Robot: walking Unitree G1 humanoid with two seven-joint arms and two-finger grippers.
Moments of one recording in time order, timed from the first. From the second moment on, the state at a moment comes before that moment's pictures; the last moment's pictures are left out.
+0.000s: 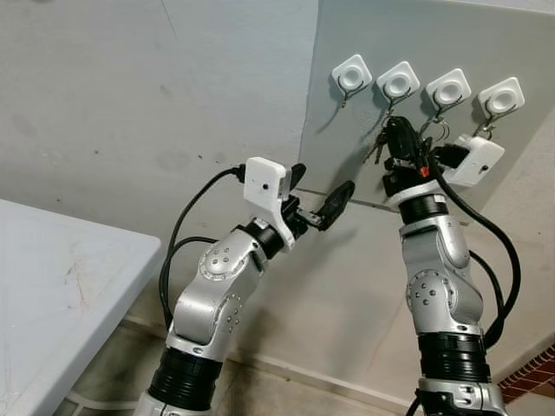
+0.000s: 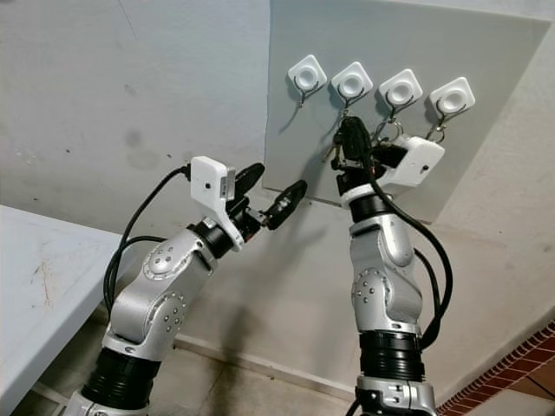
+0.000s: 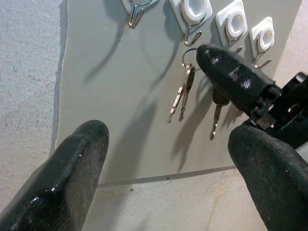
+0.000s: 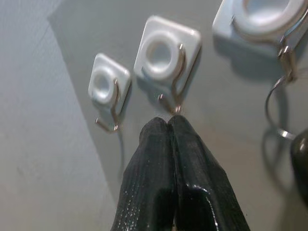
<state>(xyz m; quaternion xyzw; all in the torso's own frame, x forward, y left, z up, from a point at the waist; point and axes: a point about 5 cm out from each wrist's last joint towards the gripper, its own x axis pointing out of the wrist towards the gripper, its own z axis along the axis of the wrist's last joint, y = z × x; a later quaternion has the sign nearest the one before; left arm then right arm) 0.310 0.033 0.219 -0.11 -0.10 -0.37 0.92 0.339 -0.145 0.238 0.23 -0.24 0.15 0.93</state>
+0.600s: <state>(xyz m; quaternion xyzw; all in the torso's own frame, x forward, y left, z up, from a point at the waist) 0.309 0.033 0.221 -0.11 -0.11 -0.37 0.91 0.339 -0.150 0.247 0.26 -0.27 0.15 0.91</state>
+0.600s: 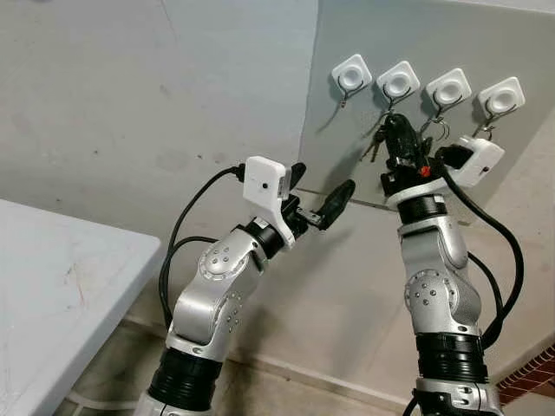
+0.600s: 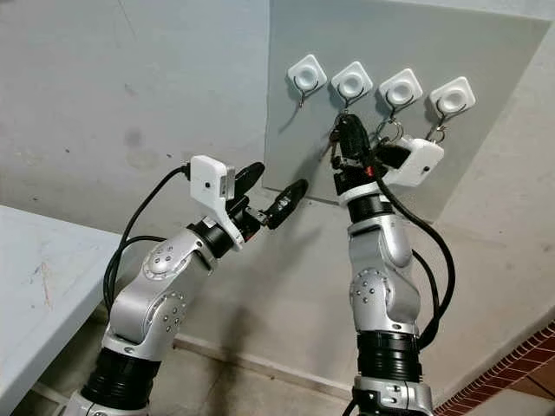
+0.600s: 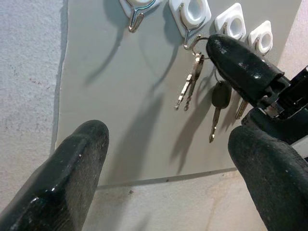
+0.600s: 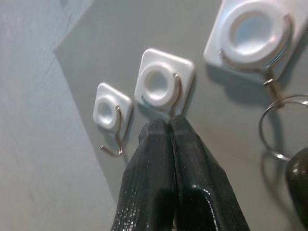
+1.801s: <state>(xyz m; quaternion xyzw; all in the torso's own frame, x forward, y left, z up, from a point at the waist) 0.309 0.031 0.221 -0.12 -0.11 -0.37 0.91 0.338 -0.141 0.246 0.26 -0.26 0.17 0.91</state>
